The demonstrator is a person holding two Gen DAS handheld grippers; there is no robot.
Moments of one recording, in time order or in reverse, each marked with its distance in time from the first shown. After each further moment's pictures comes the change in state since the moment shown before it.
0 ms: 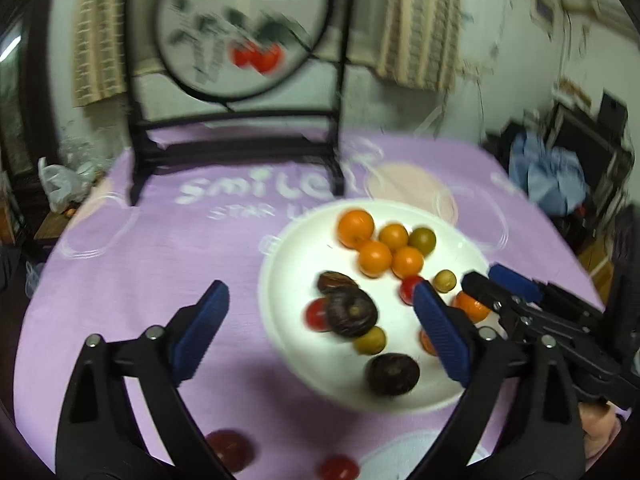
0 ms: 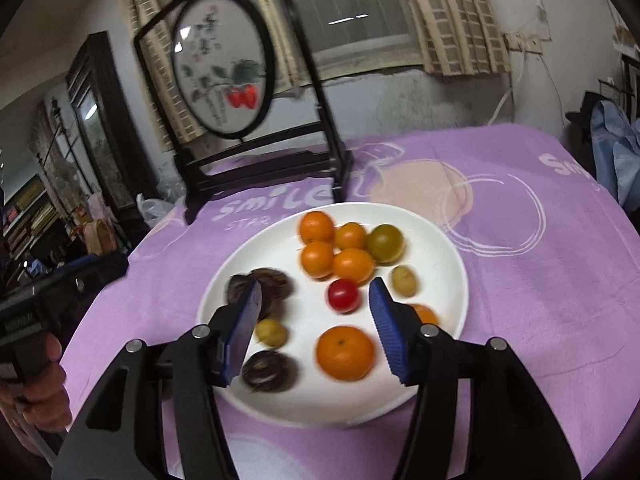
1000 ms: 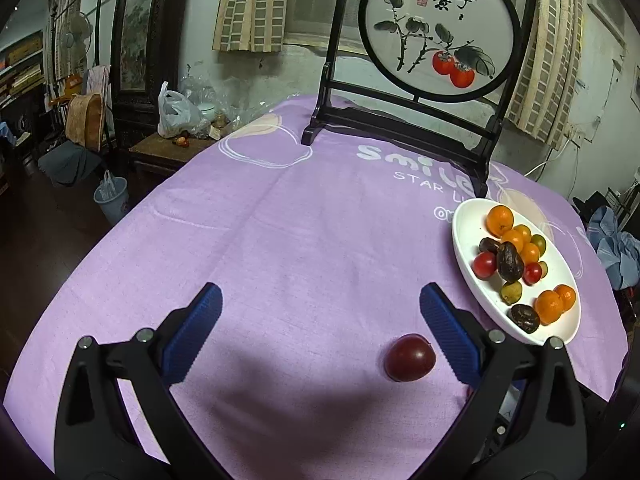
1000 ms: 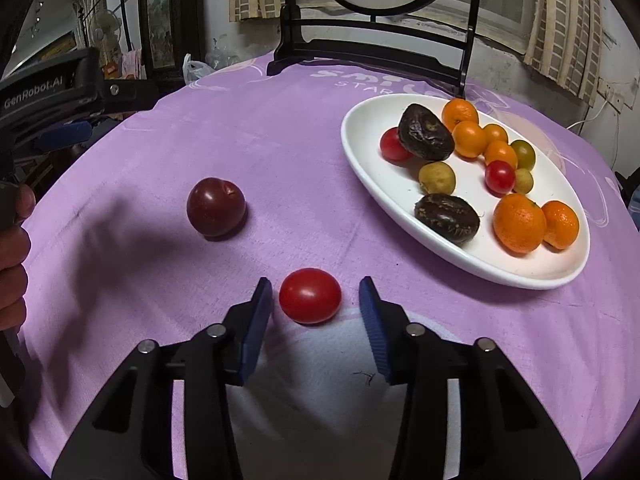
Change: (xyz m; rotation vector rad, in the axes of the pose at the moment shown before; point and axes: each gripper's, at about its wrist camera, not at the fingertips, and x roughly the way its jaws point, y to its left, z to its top) left arm -0.064 0.117 -0.090 -0.306 -0.016 0.277; right arm 0.039 0.117 -0.106 -0.361 0.290 -0.012
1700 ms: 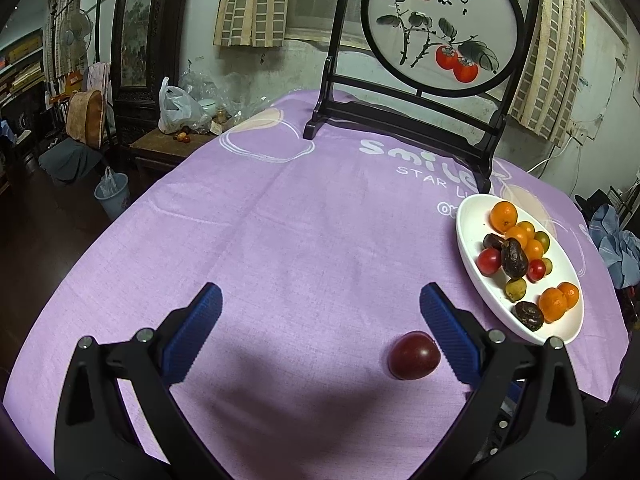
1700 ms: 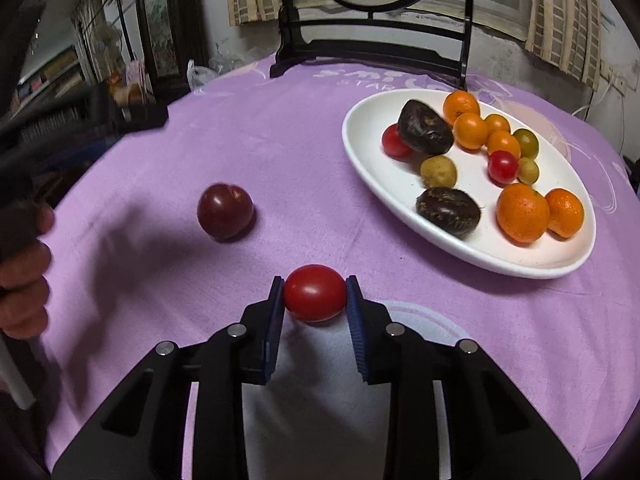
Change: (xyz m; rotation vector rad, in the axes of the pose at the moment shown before) left arm 0.004 0.002 -0.002 -0.002 0.016 0.002; right arm -0.012 -0.011 0.001 0.068 -0.010 0.067
